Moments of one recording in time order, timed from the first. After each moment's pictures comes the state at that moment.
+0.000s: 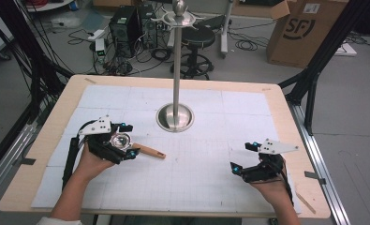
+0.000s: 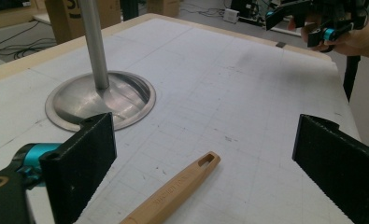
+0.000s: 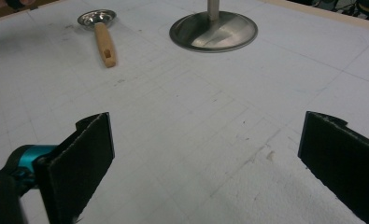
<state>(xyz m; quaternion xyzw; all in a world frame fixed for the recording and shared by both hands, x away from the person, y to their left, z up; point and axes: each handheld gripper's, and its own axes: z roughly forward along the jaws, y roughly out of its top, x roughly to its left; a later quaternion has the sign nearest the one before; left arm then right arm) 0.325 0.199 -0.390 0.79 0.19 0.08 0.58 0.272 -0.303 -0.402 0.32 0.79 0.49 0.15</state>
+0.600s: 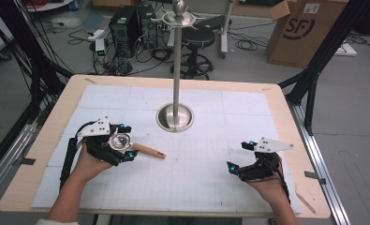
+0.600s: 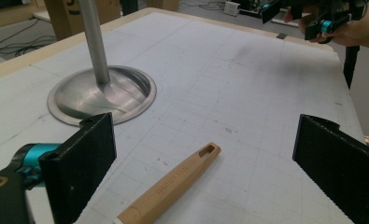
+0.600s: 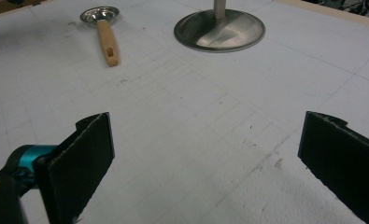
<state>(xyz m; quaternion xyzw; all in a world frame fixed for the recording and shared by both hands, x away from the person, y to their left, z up) 0.323 0.202 -0.390 0.80 0.19 0.09 0.57 0.277 -0.295 -0.403 0.32 0.80 0.49 0.15</state>
